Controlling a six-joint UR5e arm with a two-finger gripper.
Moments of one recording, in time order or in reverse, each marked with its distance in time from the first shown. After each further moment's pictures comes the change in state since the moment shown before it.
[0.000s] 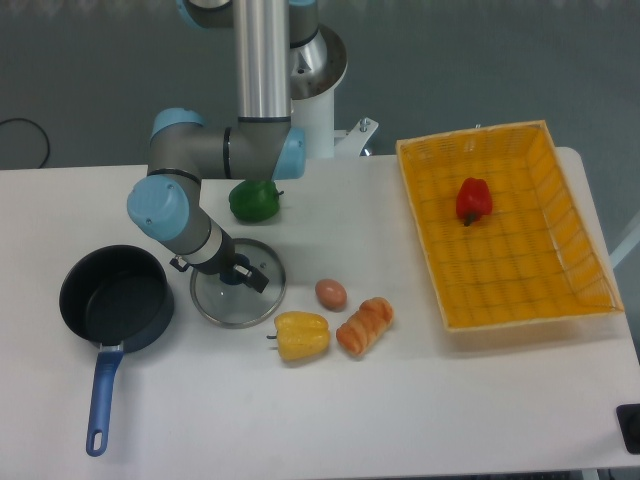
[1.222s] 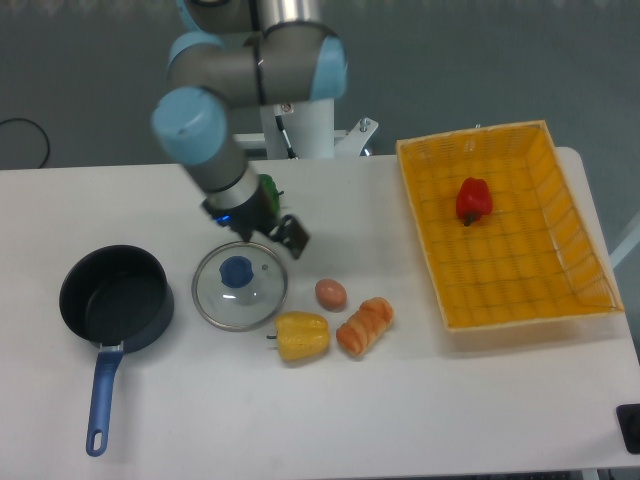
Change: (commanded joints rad) arm 0.316 0.330 0.041 -0.153 -0.041 0.156
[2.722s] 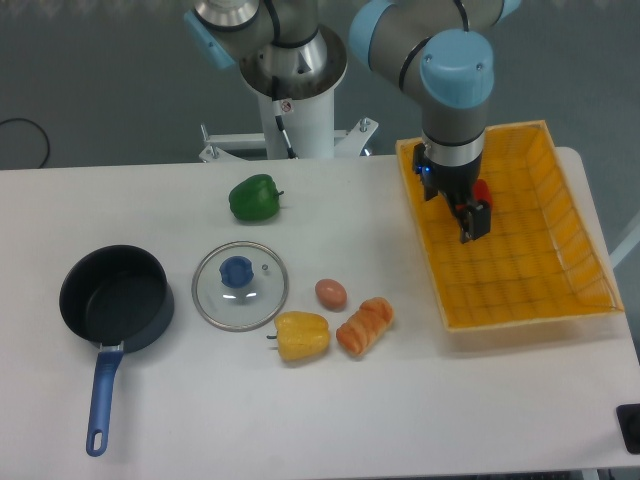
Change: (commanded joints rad) arm 0.350 -0.092 0.129 -0.020 -0.164 1.091
